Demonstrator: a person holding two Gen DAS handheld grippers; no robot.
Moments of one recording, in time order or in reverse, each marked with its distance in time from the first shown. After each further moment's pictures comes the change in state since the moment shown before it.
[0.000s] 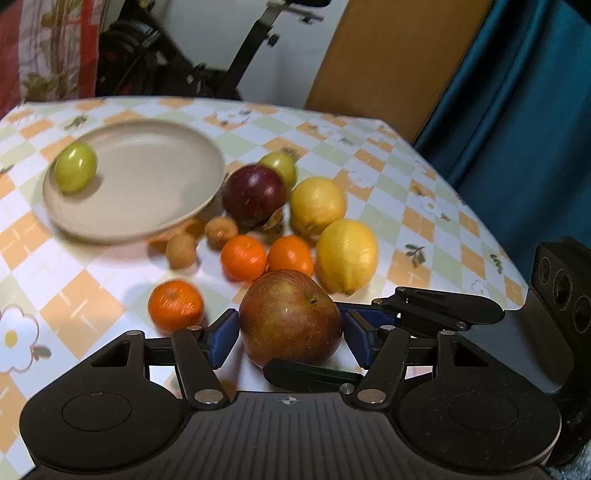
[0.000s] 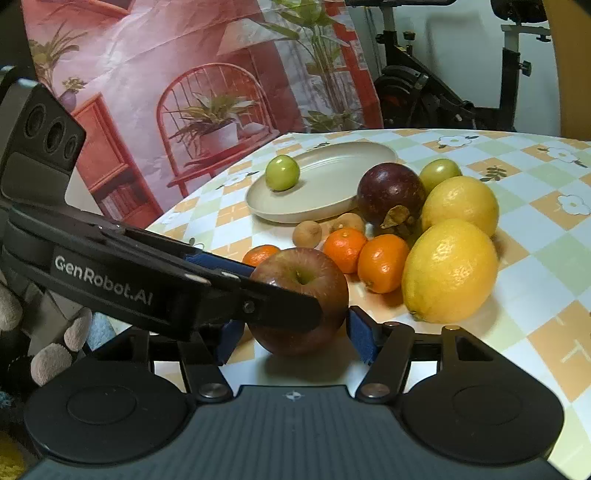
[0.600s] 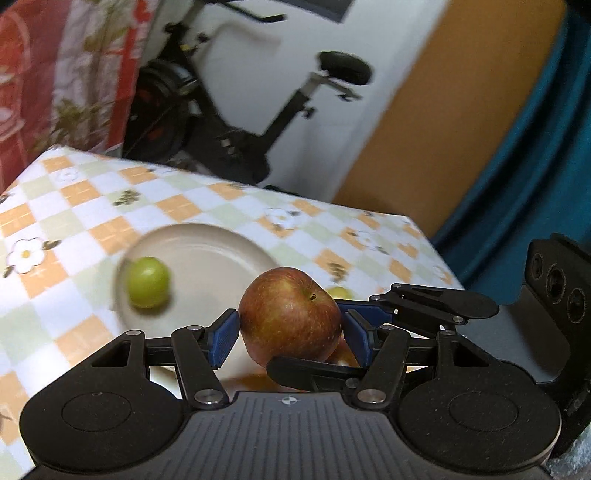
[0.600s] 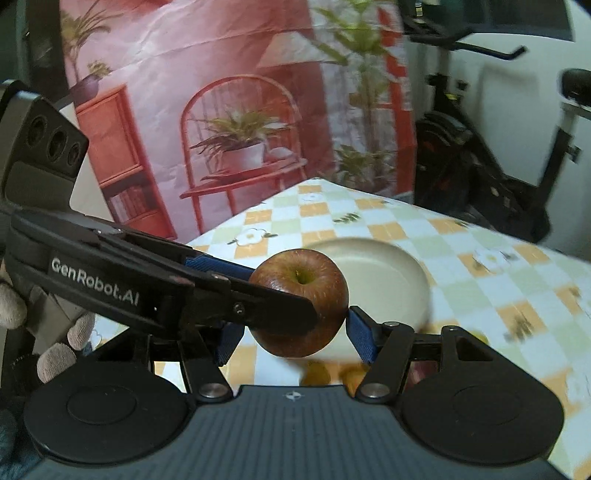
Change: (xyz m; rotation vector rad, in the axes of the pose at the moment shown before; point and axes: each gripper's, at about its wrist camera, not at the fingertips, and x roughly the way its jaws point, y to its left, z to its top) left arm -0.039 0.089 0.080 -0.141 -0.152 0.008; right arm 0.047 0.024 0.126 -0.214 0.000 0.033
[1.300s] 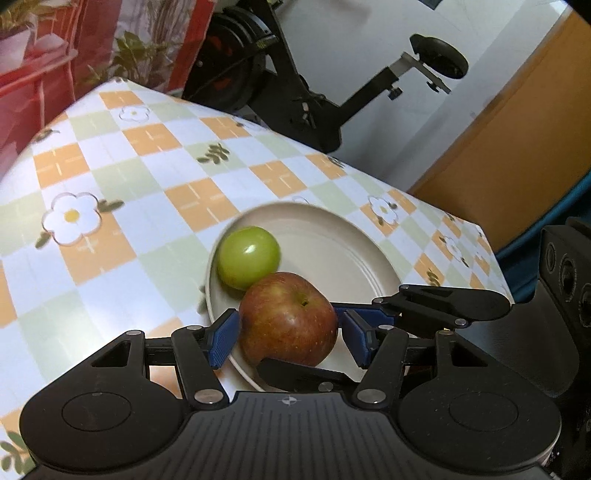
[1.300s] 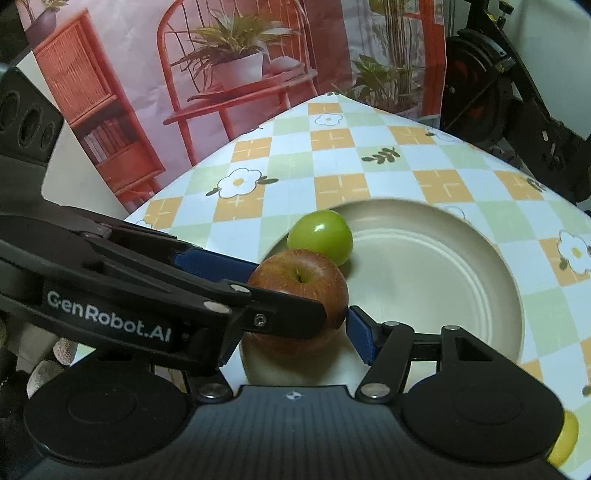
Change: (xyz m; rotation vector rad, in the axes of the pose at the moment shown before) left arm 0.043 0.095 0.026 -0.166 0.105 0.096; right arm 0.145 -0.008 0.036 0.009 0.308 0.015
